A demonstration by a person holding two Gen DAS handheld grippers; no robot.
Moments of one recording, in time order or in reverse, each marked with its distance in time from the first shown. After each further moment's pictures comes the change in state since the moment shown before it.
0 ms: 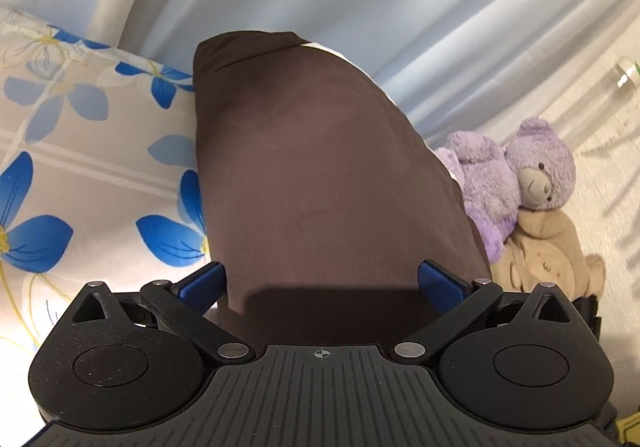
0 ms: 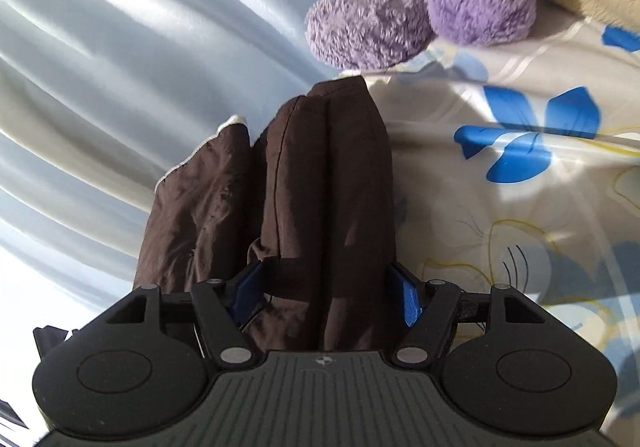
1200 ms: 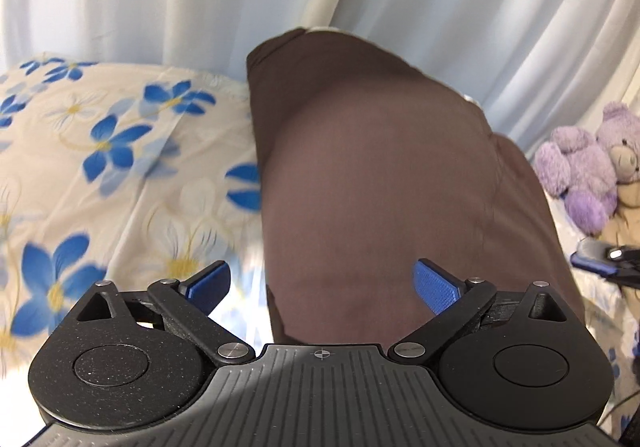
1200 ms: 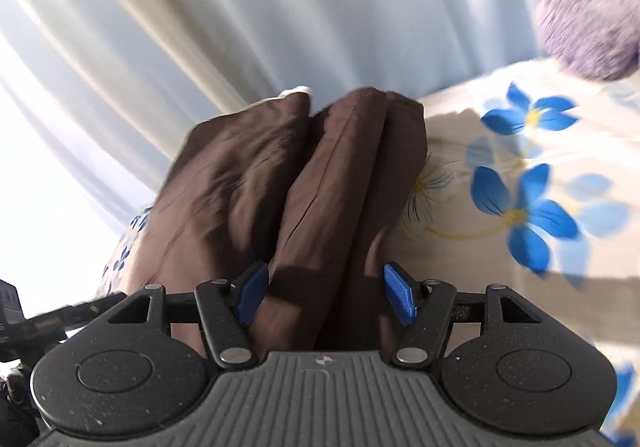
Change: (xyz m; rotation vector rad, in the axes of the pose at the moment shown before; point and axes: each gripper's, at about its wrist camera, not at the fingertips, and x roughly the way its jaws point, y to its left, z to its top) left arm -0.156 0.022 -0.072 0.100 -0.118 0.450; right arm 0.048 0.193 -0.097 -0.372 0.048 -0.021
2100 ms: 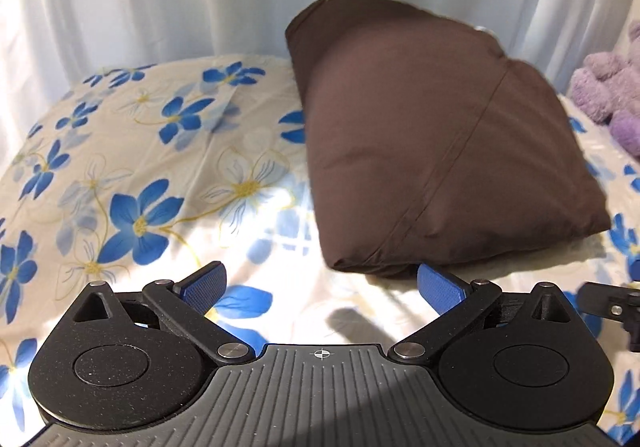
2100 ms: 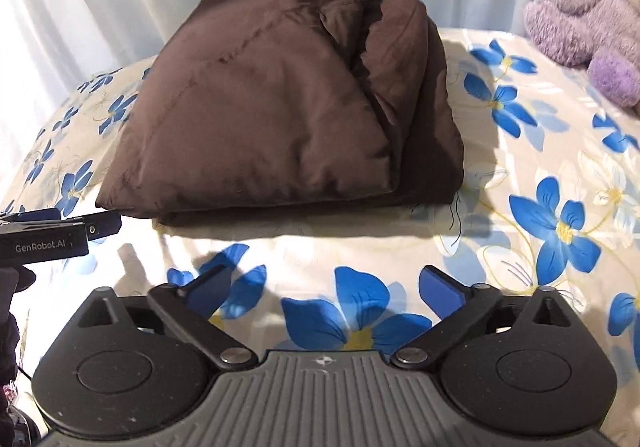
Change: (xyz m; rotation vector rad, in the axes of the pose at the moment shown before) left arm -0.054 -0.034 -0.051 0.123 0.042 0.235; right arm -0.028 0.117 -0.110 -0.213 0.177 -0.362
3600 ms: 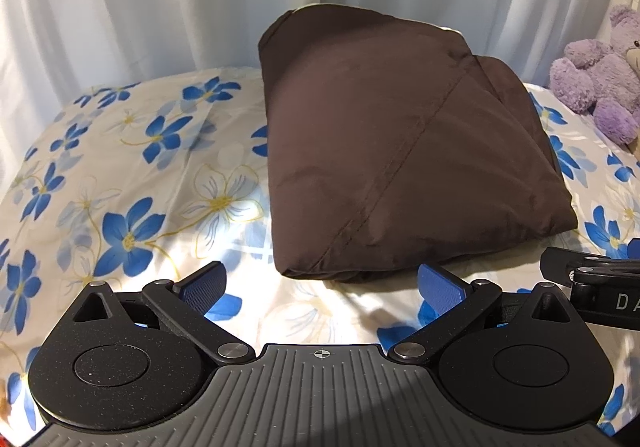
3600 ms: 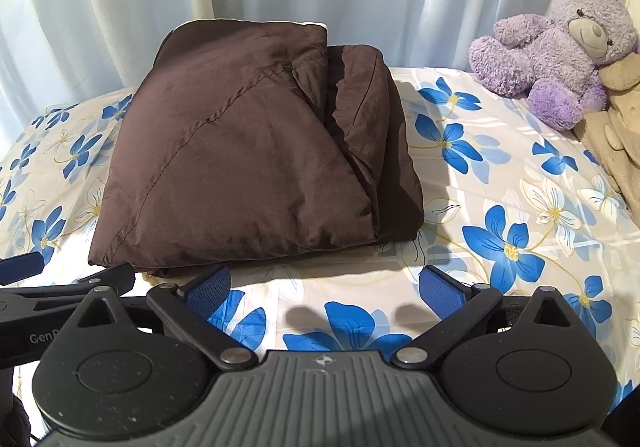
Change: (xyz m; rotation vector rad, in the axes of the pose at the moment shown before) left arm -0.015 -0.035 0.008 0.056 0.018 0.017; right arm -0.023 0.028 0.024 0.066 -0.057 -0.186
